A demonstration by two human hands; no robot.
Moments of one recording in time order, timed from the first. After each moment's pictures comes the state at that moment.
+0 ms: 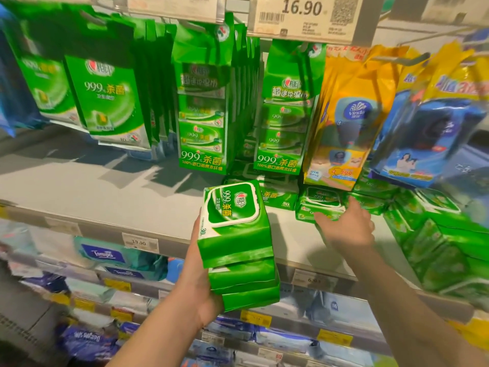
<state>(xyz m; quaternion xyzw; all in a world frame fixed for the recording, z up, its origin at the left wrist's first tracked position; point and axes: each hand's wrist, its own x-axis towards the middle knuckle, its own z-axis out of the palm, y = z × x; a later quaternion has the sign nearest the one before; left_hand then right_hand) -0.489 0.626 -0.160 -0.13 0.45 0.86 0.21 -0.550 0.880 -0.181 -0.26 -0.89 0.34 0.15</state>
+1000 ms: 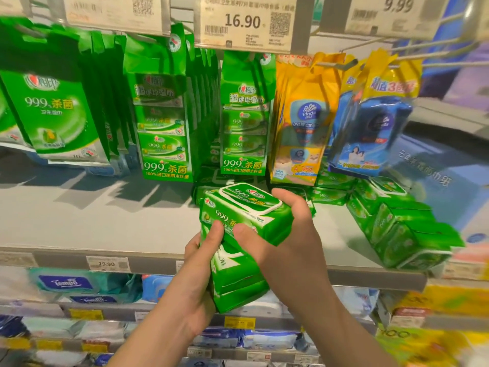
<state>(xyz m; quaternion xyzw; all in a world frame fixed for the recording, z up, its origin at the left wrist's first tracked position) -0.490 0.640 -0.170 -0.09 0.42 0.87 0.24 -0.450 0.768 -0.129 -0.10 -0.78 0.57 0.24</state>
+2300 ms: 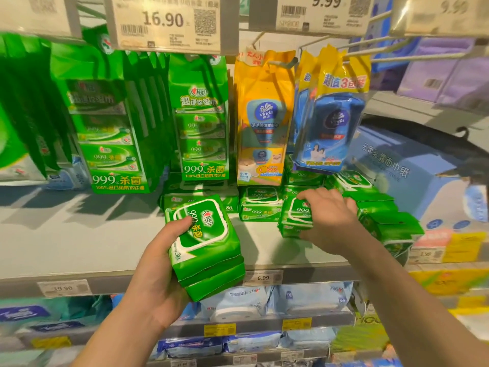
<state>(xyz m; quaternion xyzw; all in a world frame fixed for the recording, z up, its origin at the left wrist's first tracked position) -0.504 0.655 -0.139 -0.02 0.42 0.87 0.24 -0.495 0.944 -0.140 -0.15 -0.98 0.05 0.08</state>
